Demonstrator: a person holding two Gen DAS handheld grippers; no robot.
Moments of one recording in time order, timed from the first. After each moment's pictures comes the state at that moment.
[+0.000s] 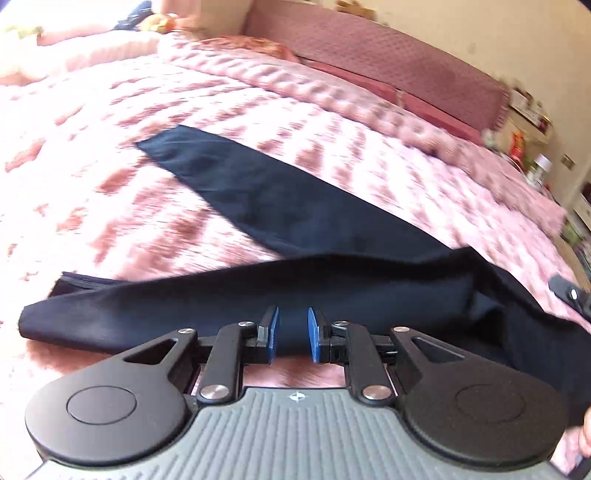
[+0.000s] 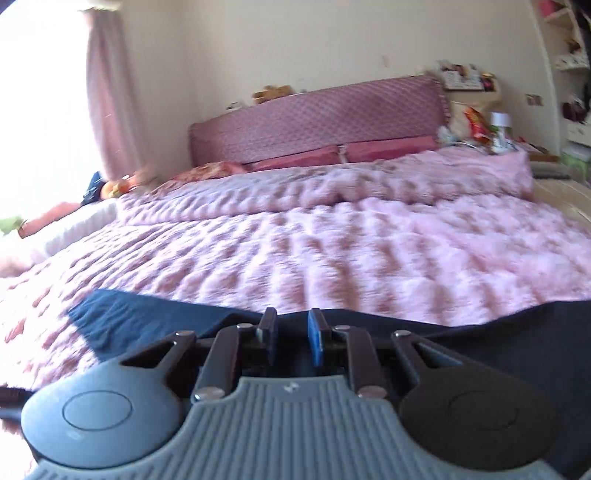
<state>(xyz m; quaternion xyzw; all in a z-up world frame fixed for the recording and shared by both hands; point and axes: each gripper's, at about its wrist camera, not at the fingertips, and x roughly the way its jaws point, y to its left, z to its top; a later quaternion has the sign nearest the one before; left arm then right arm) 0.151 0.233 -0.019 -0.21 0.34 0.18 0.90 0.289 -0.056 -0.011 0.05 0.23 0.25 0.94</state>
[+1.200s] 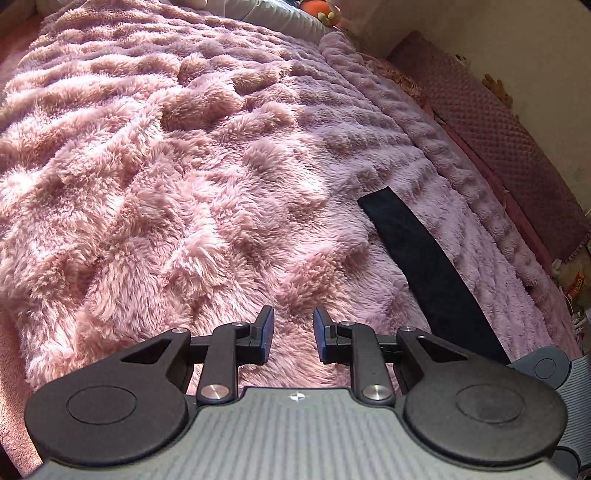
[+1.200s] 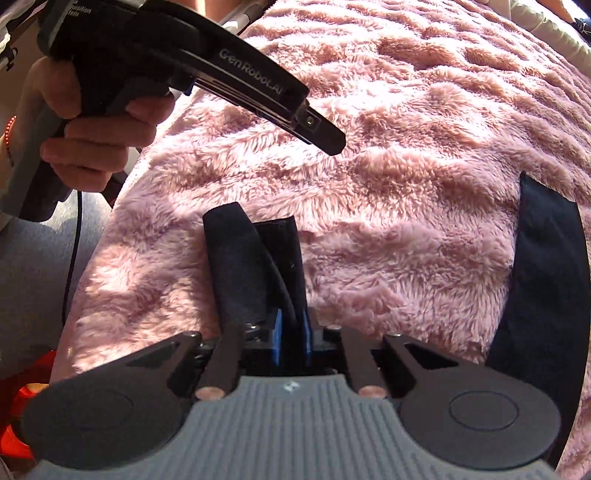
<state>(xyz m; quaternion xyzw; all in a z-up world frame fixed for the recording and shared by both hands) 0.086 0.453 -0.034 -0.38 0.30 0.28 0.83 0.237 0.335 -0.027 -0.44 0.33 0.71 0.45</state>
